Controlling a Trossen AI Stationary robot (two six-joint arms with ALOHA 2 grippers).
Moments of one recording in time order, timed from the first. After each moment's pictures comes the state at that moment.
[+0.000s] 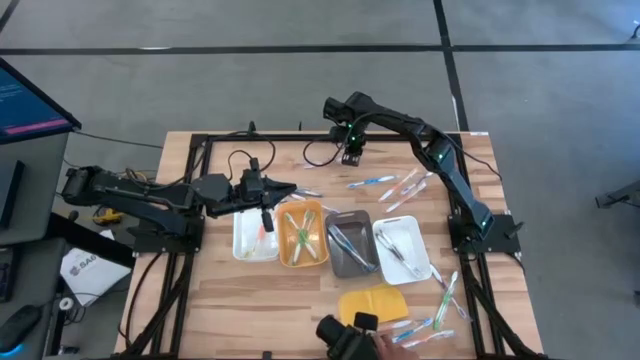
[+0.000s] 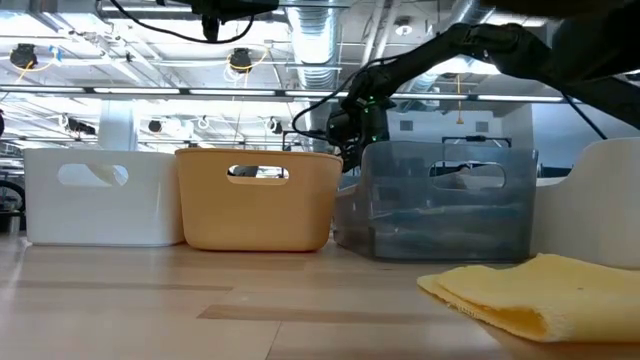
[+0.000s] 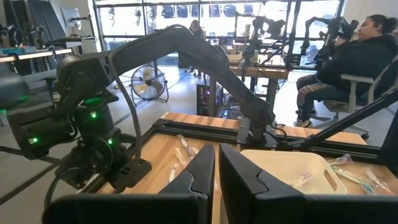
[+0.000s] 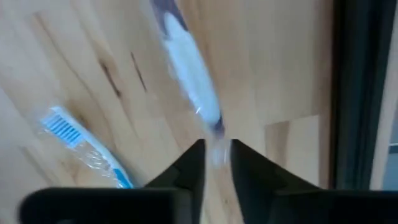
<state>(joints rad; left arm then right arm) -0.09 1.04 0.69 0.32 -0.39 0.00 -0.63 2.41 2.18 -1.40 0.02 -0.41</state>
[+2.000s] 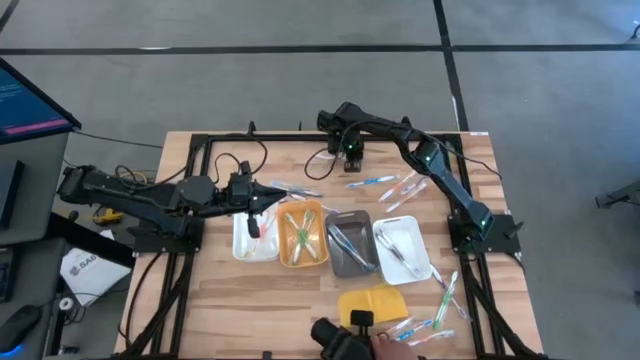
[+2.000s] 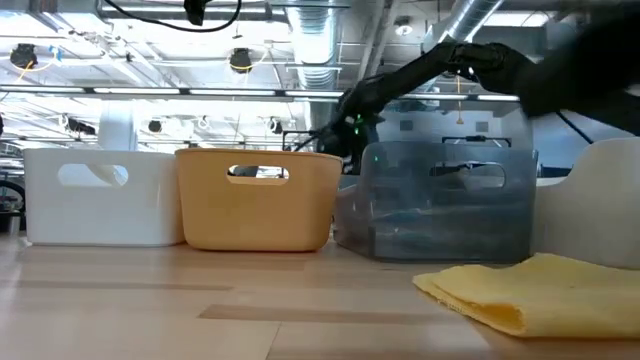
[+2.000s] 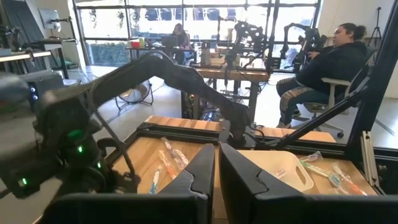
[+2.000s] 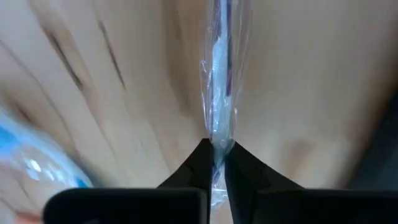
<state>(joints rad) -0.16 0.92 0.69 0.22 -0.39 -0.01 -0.60 2.54 2.27 -1.48 0.18 -0.50</state>
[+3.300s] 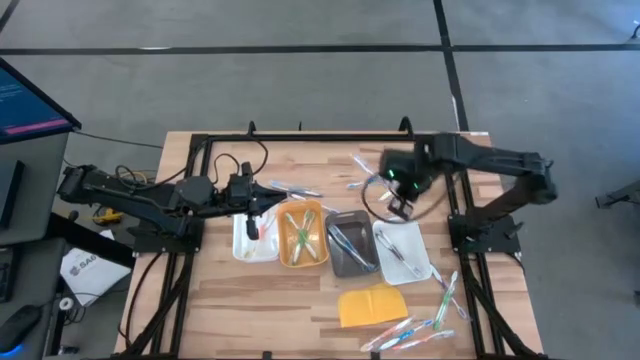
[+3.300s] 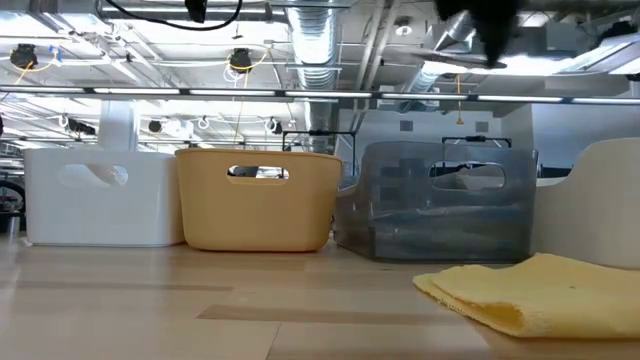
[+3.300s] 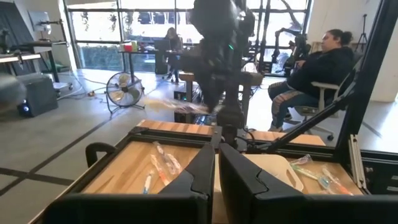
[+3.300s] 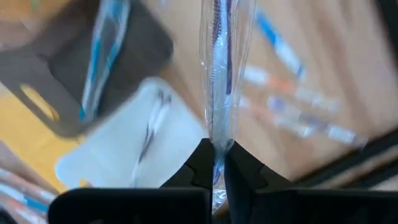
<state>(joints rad) -0.16 0.92 0.69 0.24 -0.36 -0.02 -0.09 1.45 1.58 -1.57 0.11 0.42</state>
